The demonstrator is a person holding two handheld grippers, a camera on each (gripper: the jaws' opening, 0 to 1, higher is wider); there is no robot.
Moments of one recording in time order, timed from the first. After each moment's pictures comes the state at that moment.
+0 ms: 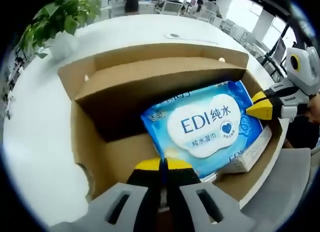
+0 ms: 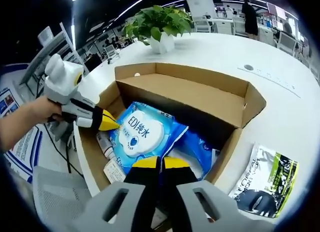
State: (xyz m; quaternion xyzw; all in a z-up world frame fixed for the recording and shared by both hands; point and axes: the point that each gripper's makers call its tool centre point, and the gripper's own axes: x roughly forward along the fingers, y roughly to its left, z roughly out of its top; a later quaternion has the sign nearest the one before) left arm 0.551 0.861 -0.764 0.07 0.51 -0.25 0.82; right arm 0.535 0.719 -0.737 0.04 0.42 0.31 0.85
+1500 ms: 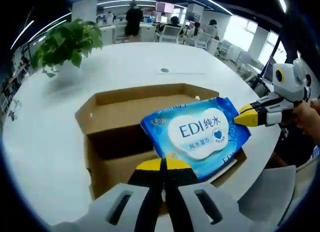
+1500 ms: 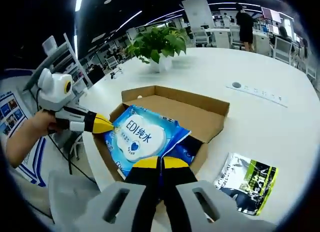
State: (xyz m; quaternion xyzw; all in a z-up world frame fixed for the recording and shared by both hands) left arm 0.534 0.812 -0.670 0.03 0.42 -0.27 0.87; right arm 0.528 0.671 -0.665 0.06 0.37 0.31 0.87
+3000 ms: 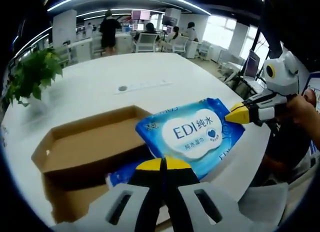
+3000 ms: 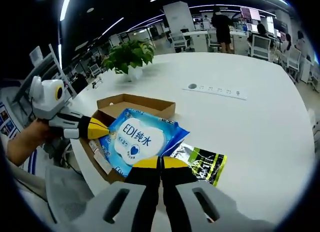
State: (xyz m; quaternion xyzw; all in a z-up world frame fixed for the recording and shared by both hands) left arm 0.541 0.665 -0.658 0.04 0.38 -0.34 0.86; right arm 0.521 0.529 -0.648 0.07 0.37 0.23 0.90
